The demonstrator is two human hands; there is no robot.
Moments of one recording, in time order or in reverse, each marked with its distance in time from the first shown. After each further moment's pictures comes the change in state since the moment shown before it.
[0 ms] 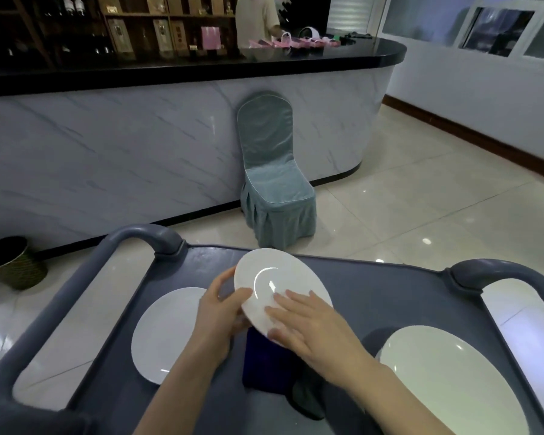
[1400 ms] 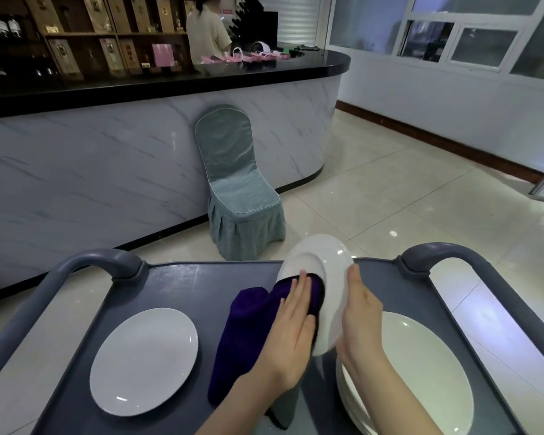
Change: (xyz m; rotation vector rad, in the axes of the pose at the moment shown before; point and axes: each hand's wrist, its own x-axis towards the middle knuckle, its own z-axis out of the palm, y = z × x) left_hand -0.024 -0.079 0.111 0.854 -0.610 0.601; right_hand -0.036 0.026 -0.046 1.324 0.983 0.908
